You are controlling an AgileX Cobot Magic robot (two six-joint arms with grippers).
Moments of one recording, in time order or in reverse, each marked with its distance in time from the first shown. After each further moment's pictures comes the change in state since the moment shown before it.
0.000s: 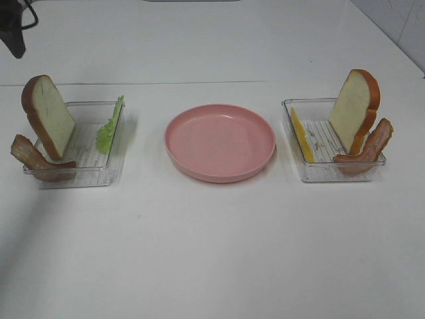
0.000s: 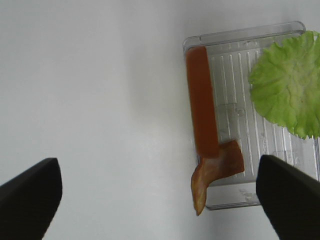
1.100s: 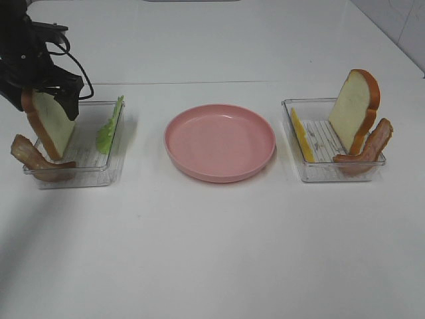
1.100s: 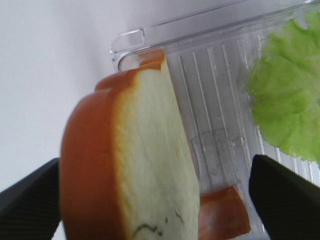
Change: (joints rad) left arm -0.071 0.278 -0.018 0.008 -0.121 0.019; right arm 0.000 0.000 0.000 0.000 0.000 0.000
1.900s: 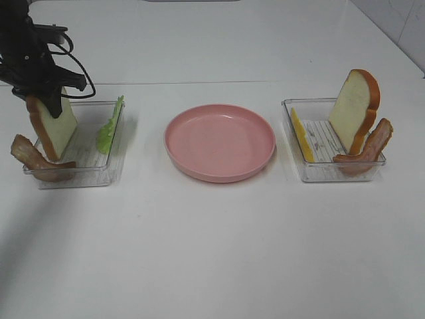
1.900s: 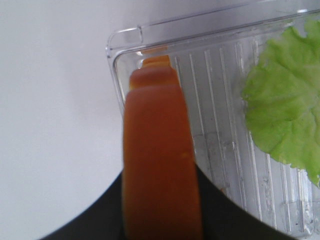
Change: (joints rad) left arm 0.000 0.007 -0.003 -0.017 0.007 -0.057; right arm 0.000 0.000 0.000 0.000 0.000 0.000
